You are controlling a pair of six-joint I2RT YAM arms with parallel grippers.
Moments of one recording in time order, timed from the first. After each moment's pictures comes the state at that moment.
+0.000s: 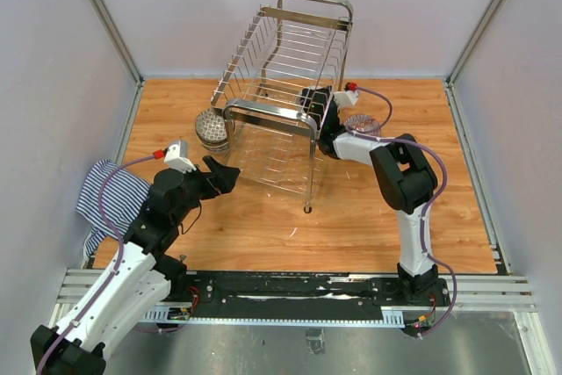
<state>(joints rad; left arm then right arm) -0.41 0.59 0.46 -0.14 -0.07 -0.65 0.53 2.09 1.36 0.58 0.51 1.12</state>
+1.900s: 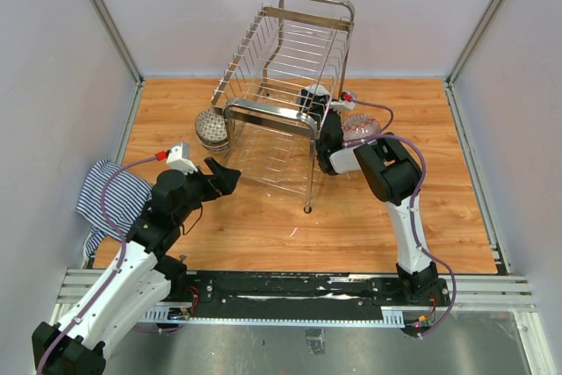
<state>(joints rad) -0.41 0.60 0.44 -0.13 -0.07 -0.65 0.53 2.25 1.24 1.24 0.43 0.75</state>
